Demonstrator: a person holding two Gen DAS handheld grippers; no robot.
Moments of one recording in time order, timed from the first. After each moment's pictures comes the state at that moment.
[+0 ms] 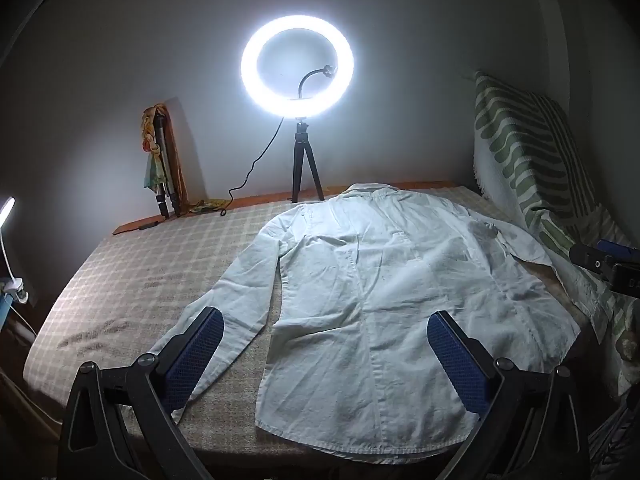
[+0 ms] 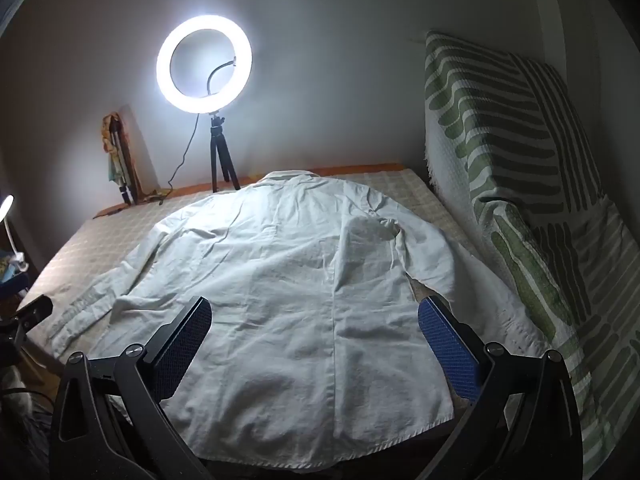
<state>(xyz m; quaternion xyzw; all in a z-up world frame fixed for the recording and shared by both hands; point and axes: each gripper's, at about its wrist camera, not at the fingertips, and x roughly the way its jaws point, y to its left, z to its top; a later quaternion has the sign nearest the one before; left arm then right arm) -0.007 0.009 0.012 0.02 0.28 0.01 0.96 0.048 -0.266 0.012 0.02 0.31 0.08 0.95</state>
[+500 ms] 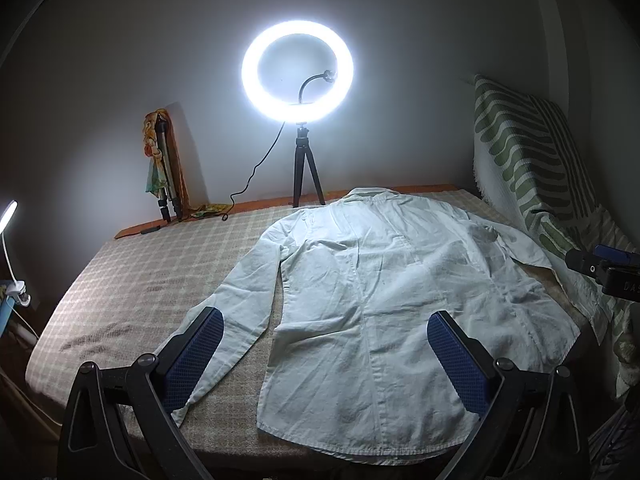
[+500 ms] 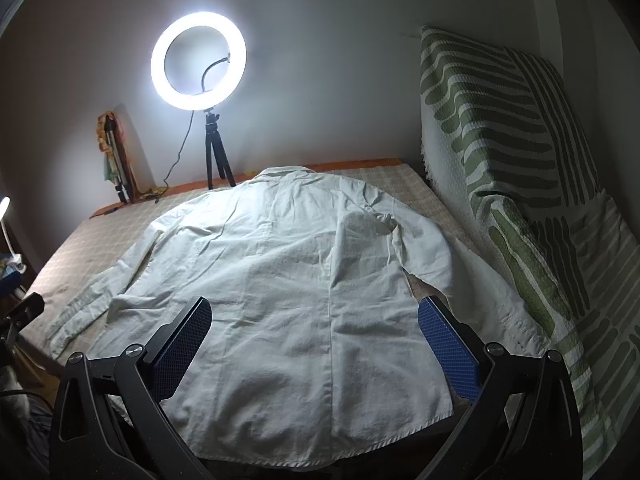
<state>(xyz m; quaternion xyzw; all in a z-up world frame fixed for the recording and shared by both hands) -0.007 0.007 0.017 0.02 0.28 0.01 0.96 0.050 -0.267 0.012 0.03 0.31 0.07 0.95</state>
